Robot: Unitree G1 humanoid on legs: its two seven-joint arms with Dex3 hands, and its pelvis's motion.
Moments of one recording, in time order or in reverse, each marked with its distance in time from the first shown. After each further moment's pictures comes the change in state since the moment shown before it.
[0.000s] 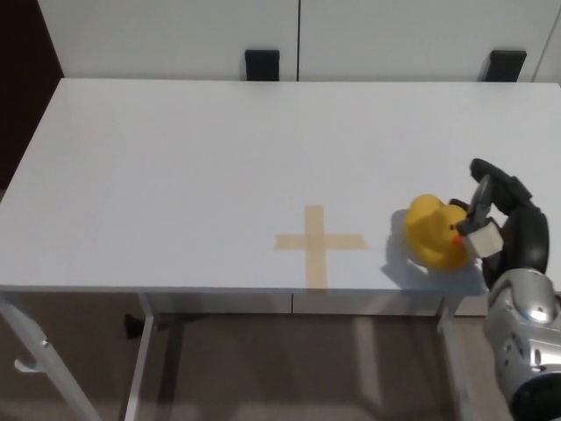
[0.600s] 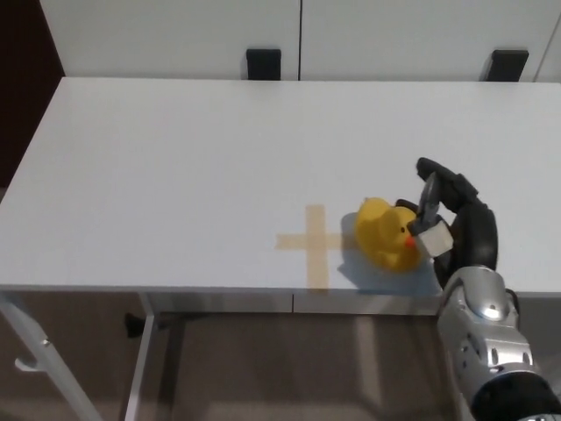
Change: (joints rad) left_arm -0.007 -0.004 -0.005 -0.002 0.000 0.000 0.000; right_arm -0.009 0.087 0.090 -0.009 -0.018 0.003 -0.018
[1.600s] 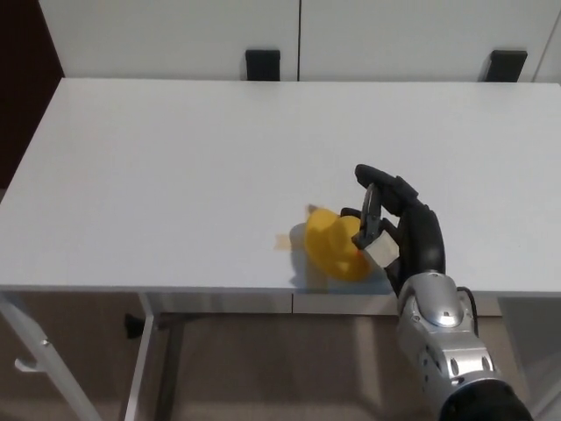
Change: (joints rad) left_arm -0.005 -0.006 -0.016 -0.009 0.003 0.000 0.003; right_arm 0.010 0.061 0.117 -0.012 -0.040 0.005 -0.002
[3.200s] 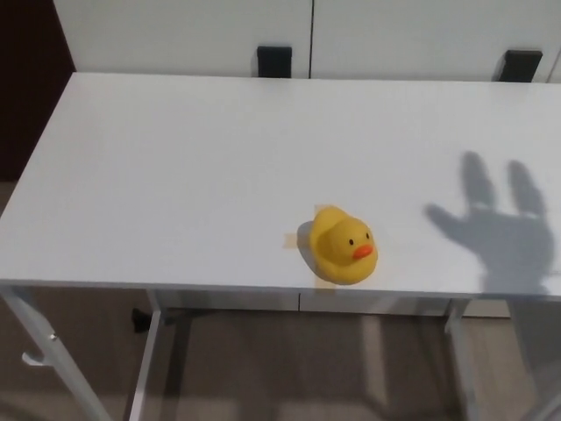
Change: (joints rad) left_arm 0.043 -0.010 -0.011 -0.022 -0.002 -0.026 -0.018; right_arm -0.047 -0.837 -0.164 -0.214 -0.116 0.075 0.131
